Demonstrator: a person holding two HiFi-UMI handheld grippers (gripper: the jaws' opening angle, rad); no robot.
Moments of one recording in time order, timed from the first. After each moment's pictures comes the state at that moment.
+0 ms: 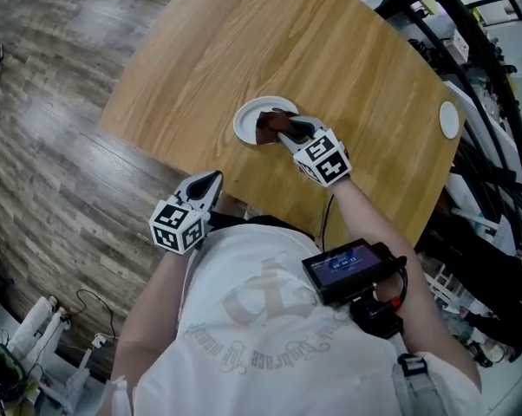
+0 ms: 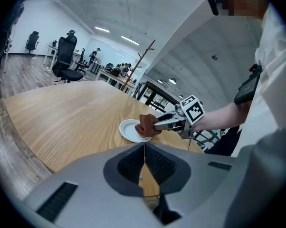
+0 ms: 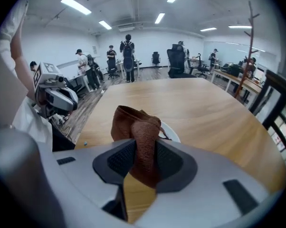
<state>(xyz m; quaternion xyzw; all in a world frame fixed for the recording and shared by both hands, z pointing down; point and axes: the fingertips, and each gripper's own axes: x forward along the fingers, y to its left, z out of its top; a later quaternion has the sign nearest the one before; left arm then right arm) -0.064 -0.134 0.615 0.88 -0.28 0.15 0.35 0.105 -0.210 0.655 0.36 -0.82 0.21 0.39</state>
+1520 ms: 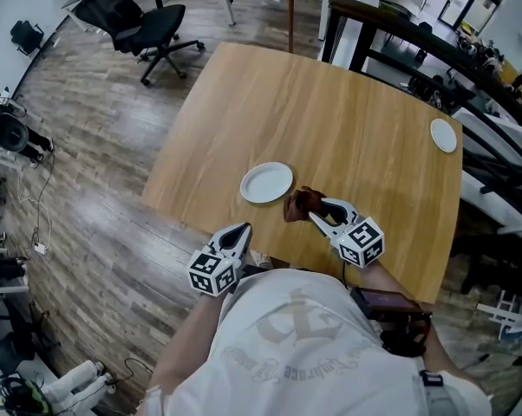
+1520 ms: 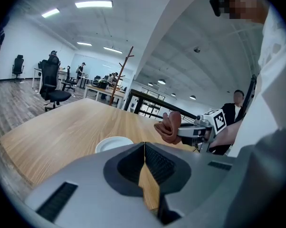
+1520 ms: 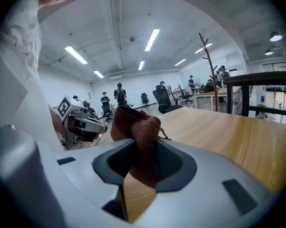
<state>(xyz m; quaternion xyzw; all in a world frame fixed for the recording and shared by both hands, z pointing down) 0.004 -0.104 0.531 0.92 -0.27 0.15 0.25 0.170 -0.093 0.530 0.45 -0.86 0.19 0.11</state>
